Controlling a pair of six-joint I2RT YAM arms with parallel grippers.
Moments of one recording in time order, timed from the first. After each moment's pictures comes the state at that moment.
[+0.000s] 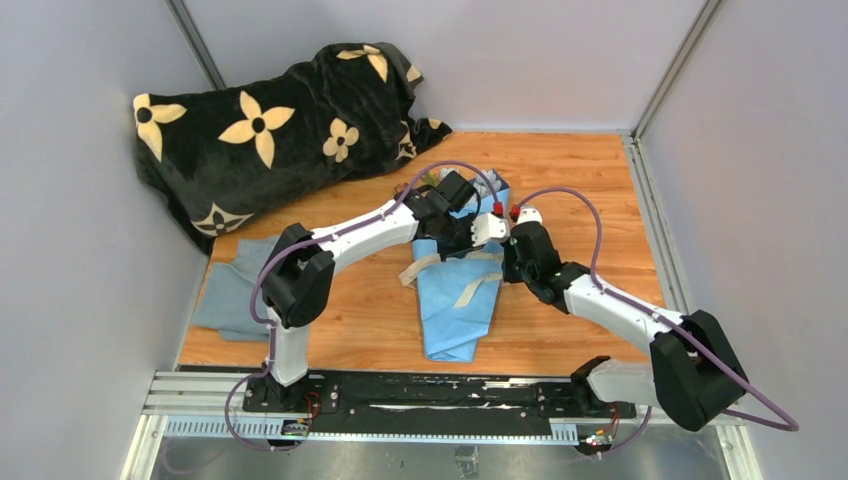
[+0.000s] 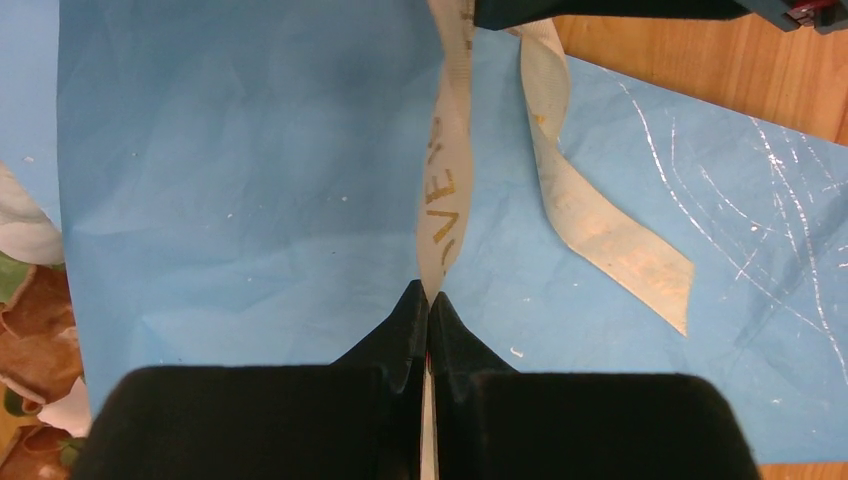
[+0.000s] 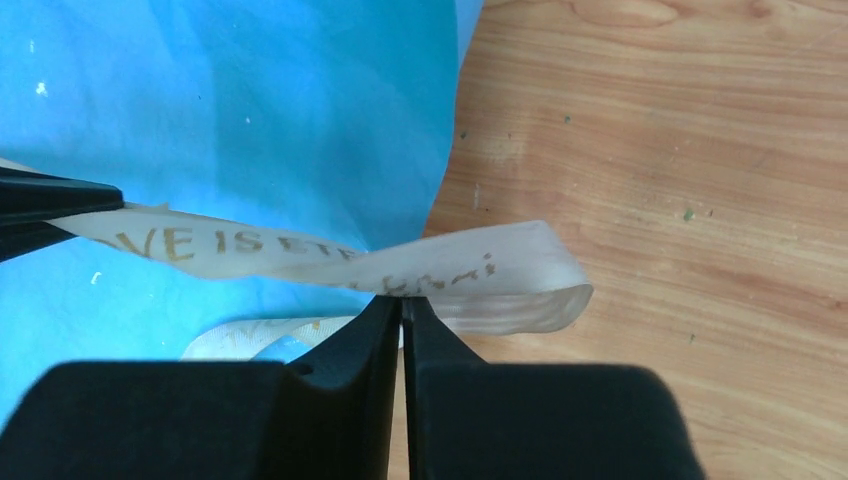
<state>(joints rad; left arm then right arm) -0.81 1.94 1.55 -0.62 0.34 0.65 0.56 1.22 0.60 -0.09 0.19 0.32</state>
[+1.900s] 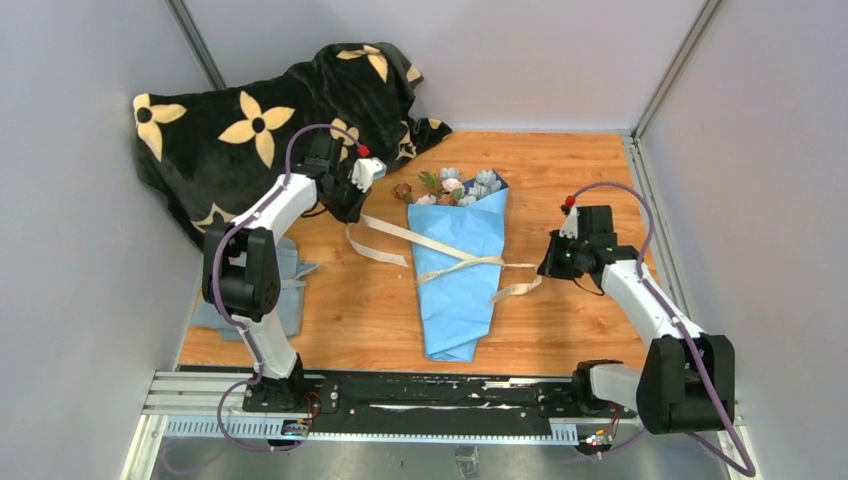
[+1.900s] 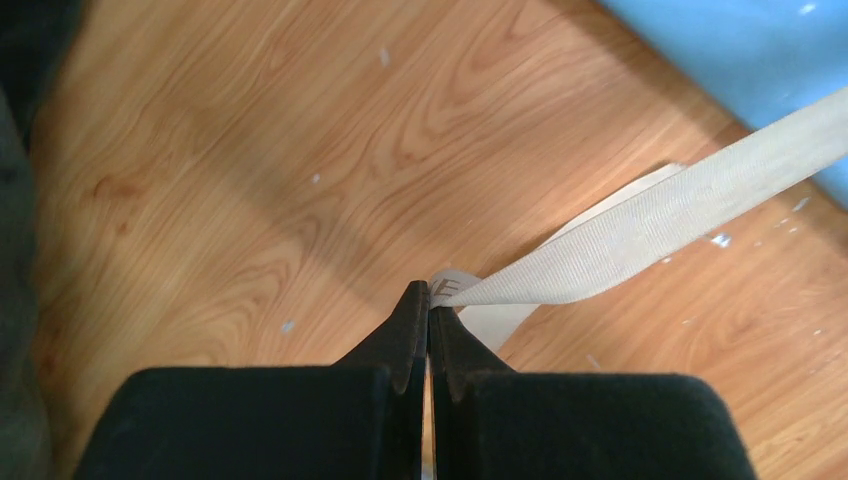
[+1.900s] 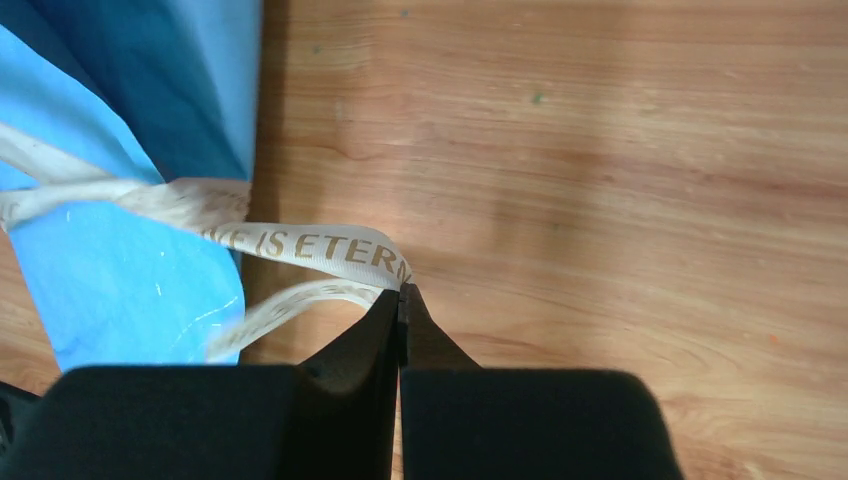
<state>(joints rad) -0.20 1.80 1.39 -0.66 0.36 0.55 0.11 1.18 0.71 -0.46 -0.26 0.19</state>
